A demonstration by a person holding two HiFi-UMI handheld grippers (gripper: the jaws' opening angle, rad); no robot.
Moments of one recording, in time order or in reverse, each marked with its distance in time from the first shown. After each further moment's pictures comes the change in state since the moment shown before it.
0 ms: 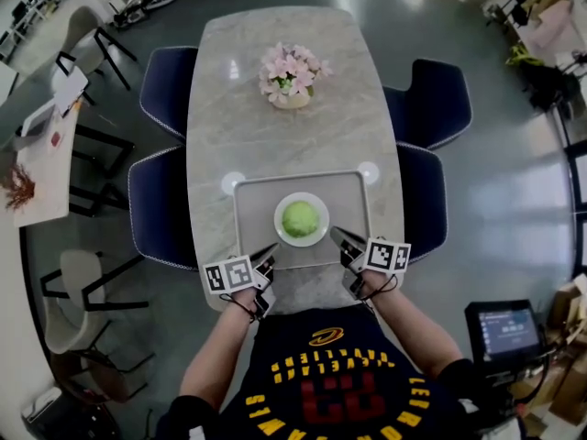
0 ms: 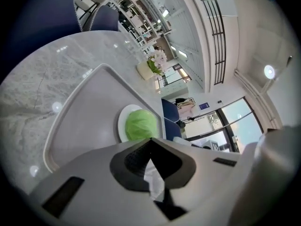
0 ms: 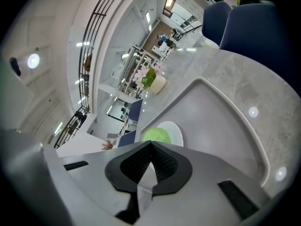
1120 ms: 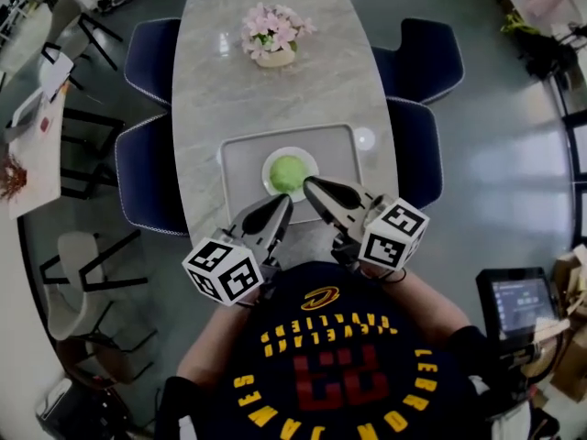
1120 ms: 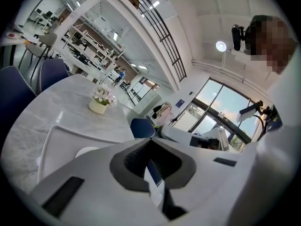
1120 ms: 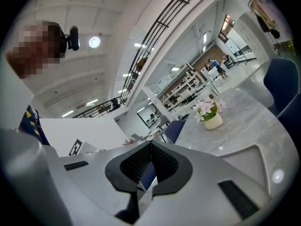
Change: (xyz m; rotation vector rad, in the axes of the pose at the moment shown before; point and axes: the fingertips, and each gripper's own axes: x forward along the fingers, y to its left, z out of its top) left arm -0.052 -0.189 0.032 0.487 -0.236 -0.145; right arm -0.055 0.213 0.041 -0.515 -0.160 0.304
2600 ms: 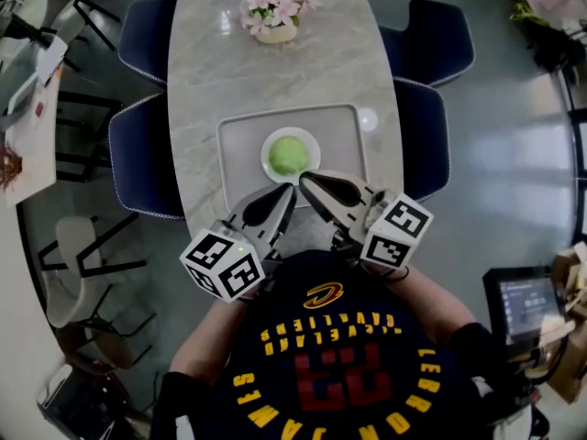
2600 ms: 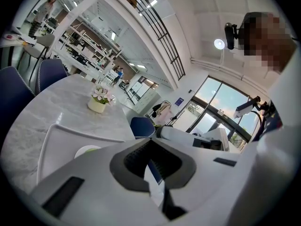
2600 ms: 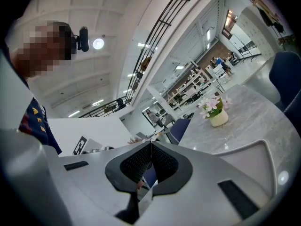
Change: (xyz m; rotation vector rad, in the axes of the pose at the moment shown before) left arm 0.003 0.000 -0.016 0.014 0.027 0.004; right arm -0.001 0.009 -0.022 0.007 0.014 0.064
